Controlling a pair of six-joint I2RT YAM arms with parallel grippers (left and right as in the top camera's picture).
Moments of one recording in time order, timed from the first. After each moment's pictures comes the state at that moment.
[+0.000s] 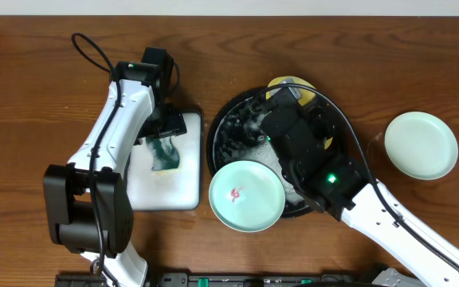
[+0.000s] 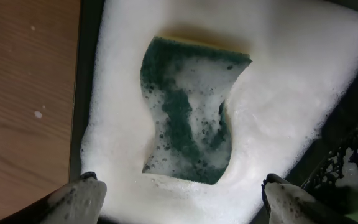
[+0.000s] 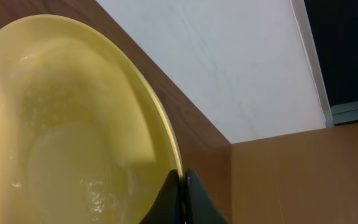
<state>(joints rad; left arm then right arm) -0.15 1.84 1.49 -1.23 -0.11 -0.45 0.77 1.33 1.11 -0.46 0.97 -0.42</state>
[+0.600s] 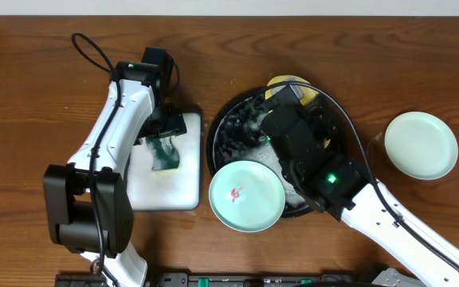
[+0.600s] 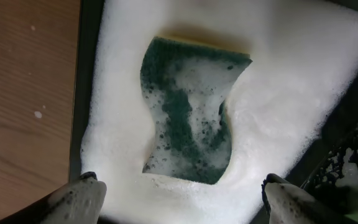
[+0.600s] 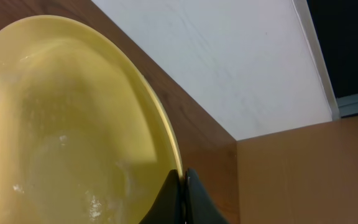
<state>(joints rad) -0.15 1.84 1.49 -1.23 -0.11 -0.45 0.77 1.33 1.11 -0.47 0.97 -0.37</state>
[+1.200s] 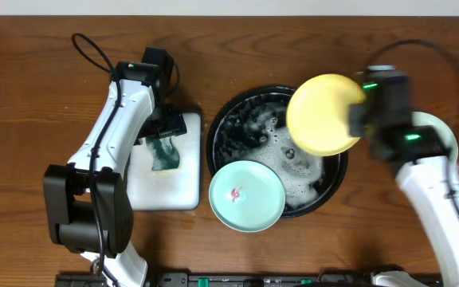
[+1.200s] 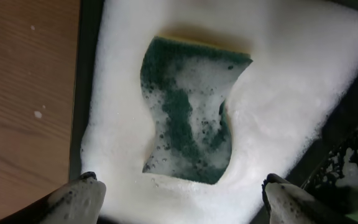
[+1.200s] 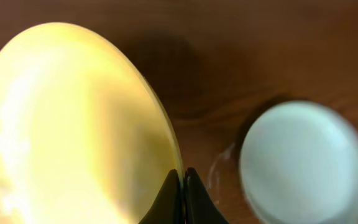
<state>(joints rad) -0.15 1.84 1.49 -1.23 -0.11 -0.45 0.09 1.33 1.11 -0.66 0.15 0.10</state>
